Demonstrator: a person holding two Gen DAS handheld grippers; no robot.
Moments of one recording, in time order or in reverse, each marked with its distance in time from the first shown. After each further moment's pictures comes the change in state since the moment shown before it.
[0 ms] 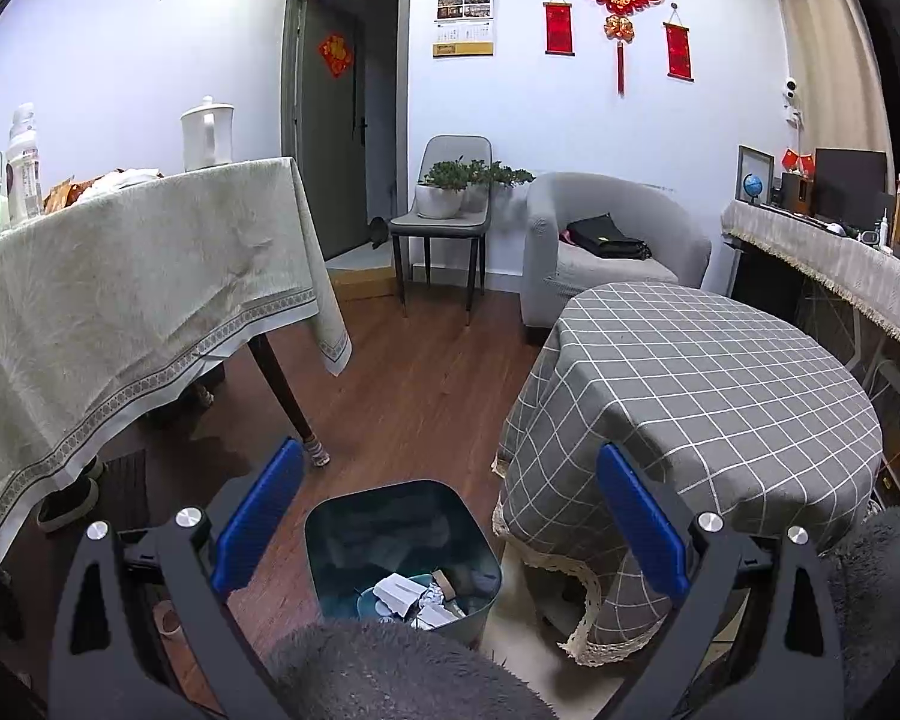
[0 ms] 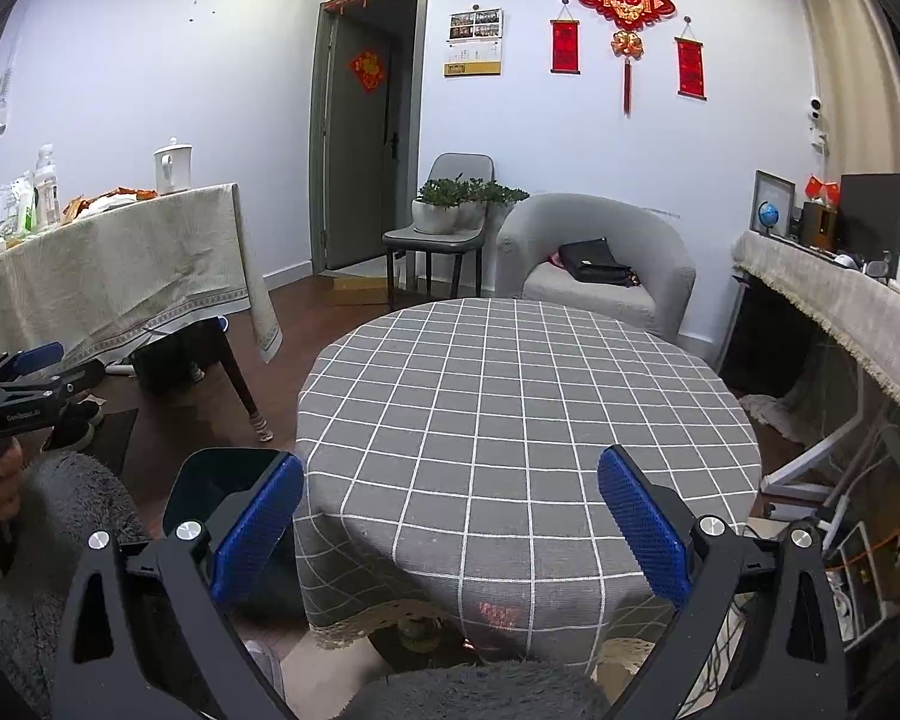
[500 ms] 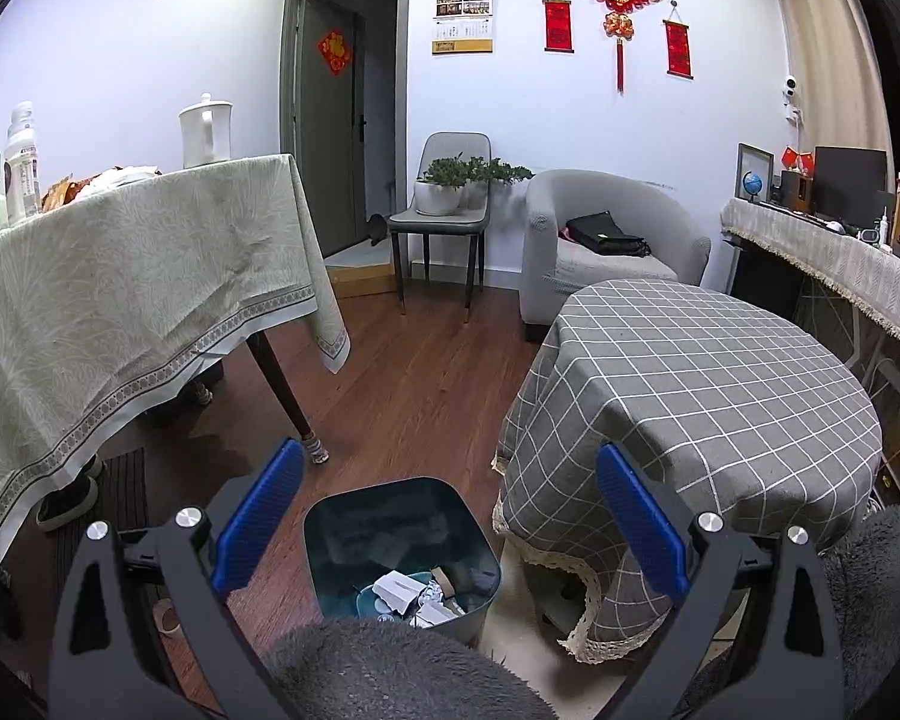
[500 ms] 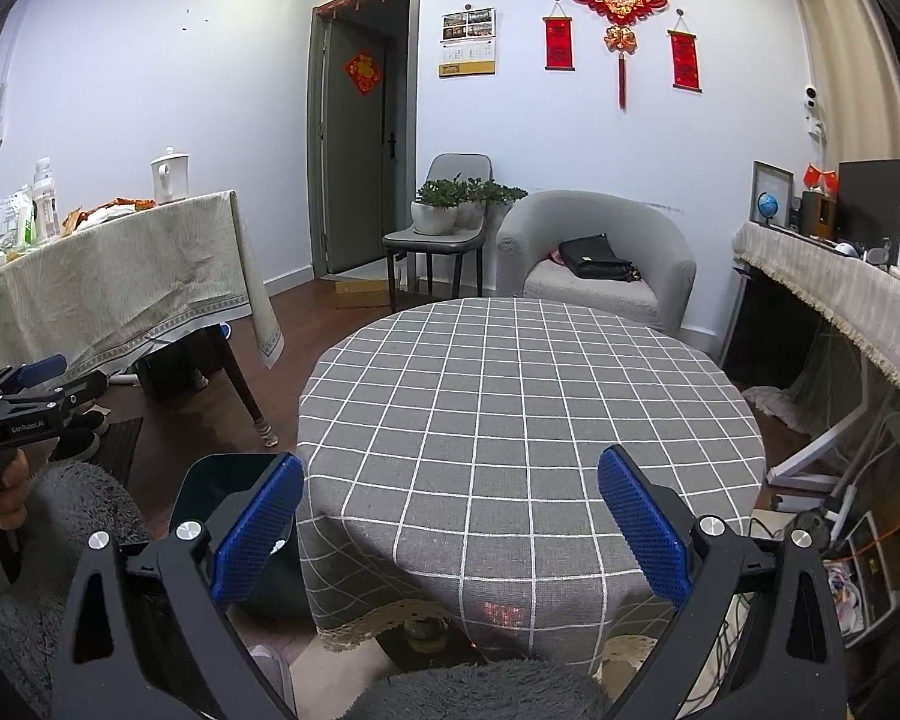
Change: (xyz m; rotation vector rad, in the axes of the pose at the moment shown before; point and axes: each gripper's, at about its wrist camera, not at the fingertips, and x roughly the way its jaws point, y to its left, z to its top) left arm 0.001 0.000 -0.001 0.001 0.002 -0.003; right arm 0.000 -0.006 0.000 0.021 -0.003 0.009
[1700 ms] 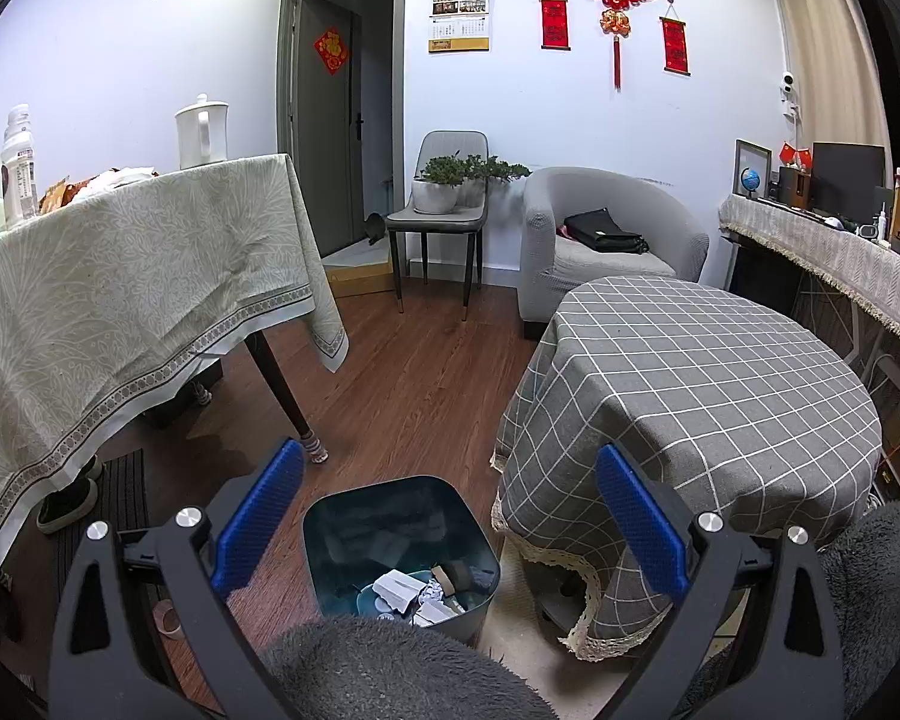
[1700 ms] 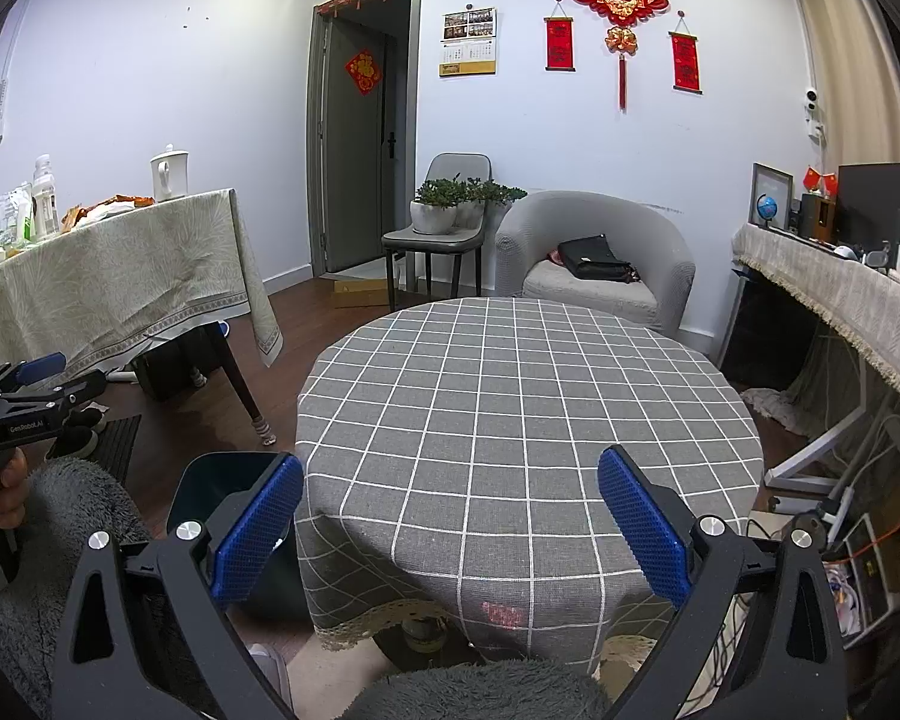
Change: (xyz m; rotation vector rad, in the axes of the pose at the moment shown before) left arm 0.001 -0.003 -0.005 0.007 0.004 -0.003; right arm -0.001 0.001 0.000 -0.004 0.001 -0.003
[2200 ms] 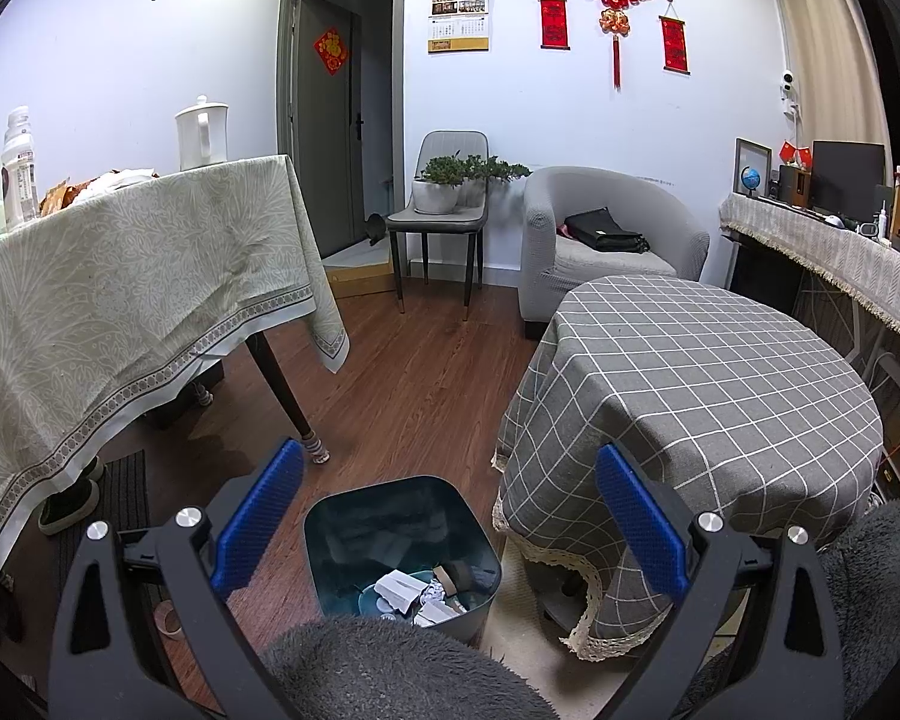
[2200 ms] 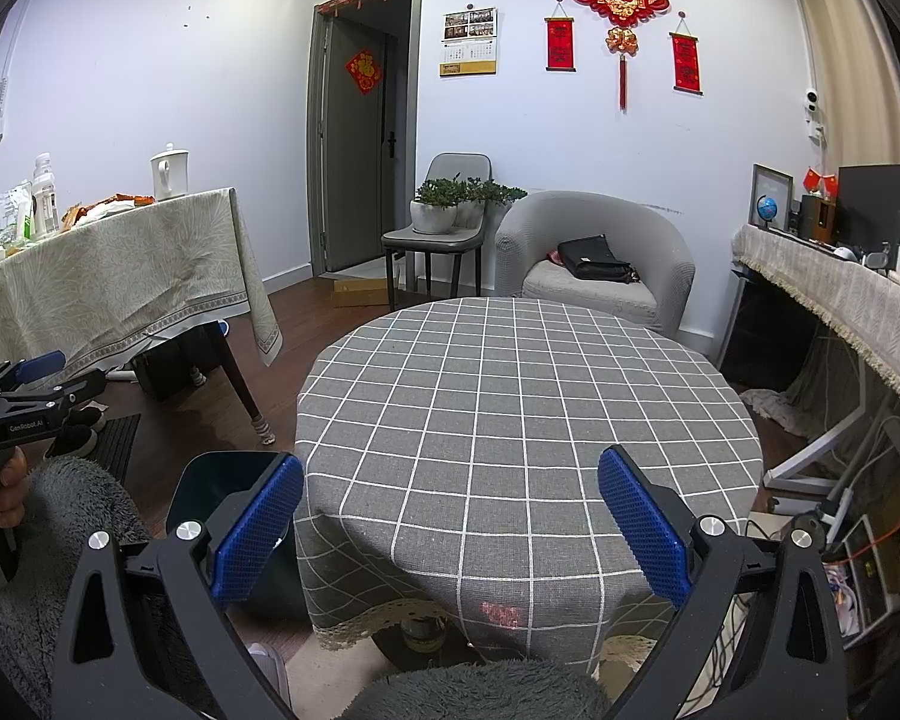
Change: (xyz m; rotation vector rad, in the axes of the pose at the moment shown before) left arm 0.000 0.000 0.001 0.000 0.001 0.000; right arm 0.000 0.000 0.000 0.001 -0.001 0.002
